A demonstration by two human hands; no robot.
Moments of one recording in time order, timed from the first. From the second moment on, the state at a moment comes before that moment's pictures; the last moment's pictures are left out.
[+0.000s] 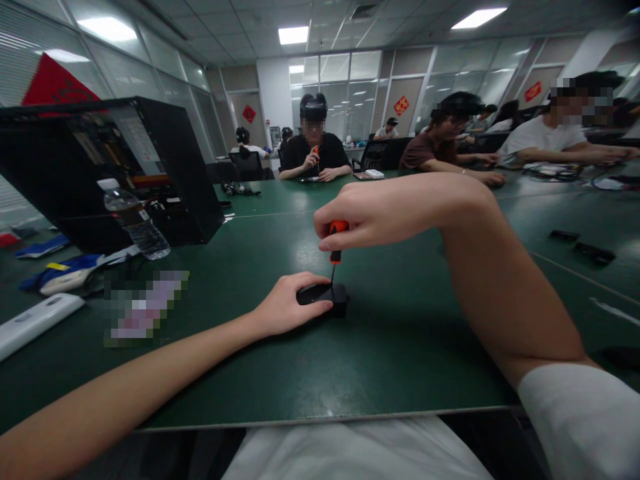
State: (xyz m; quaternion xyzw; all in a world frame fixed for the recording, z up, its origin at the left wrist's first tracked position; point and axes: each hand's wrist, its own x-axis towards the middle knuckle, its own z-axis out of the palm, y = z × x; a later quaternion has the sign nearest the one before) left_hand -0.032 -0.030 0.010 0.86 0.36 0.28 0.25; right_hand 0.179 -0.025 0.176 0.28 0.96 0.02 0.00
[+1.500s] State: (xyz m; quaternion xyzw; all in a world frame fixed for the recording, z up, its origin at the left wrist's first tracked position) left_hand -0.046 -0.020 0.011 0.86 0.35 0.22 0.30; right_hand 0.173 -0.022 0.175 0.16 0.98 0.02 -0.09
